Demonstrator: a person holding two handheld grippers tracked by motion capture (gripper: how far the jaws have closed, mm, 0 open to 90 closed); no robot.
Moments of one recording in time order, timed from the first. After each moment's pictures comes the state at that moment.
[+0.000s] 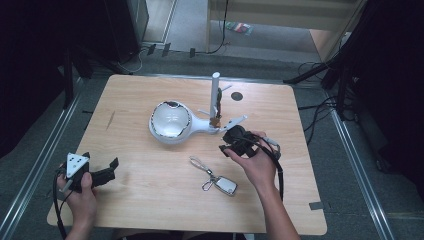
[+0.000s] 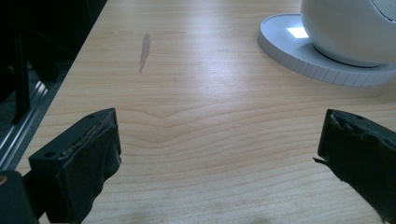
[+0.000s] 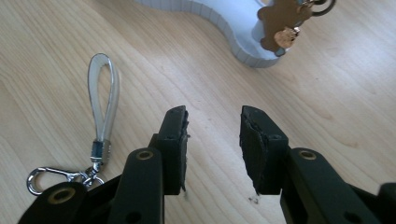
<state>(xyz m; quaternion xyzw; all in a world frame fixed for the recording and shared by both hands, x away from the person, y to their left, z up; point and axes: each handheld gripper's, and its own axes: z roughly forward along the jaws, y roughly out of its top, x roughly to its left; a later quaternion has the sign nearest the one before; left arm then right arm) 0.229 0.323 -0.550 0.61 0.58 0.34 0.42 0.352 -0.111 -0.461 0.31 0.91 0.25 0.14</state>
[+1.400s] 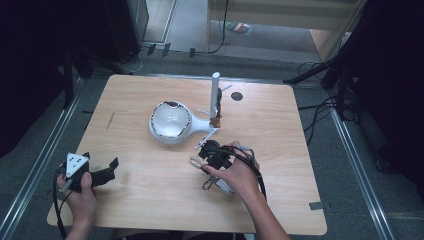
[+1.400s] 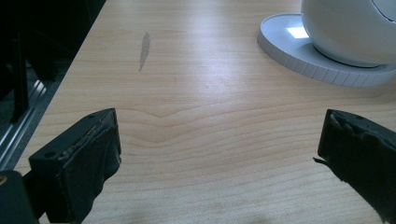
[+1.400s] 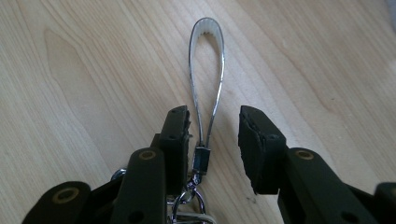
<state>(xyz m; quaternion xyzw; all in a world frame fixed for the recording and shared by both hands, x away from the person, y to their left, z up) 0.229 0.323 -0.550 0.61 0.58 0.33 0.42 0.331 -0.053 -0.498 0.27 0.94 0.18 0.05</state>
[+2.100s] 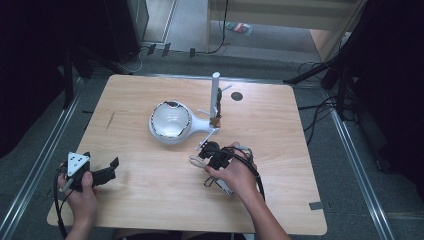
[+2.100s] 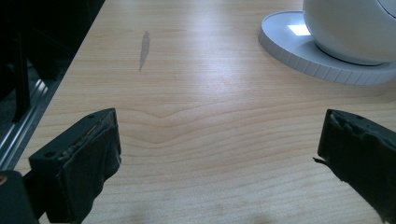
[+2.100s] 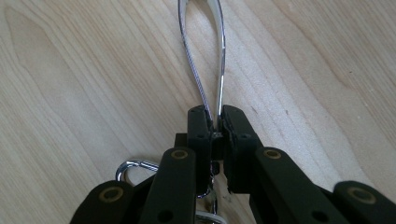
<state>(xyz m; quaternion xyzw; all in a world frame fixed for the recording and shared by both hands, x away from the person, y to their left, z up) 0.231 0.322 -0.550 0.62 0.58 0.33 0.42 0.335 -0.052 -0.510 0.30 0.94 0.14 0.03</state>
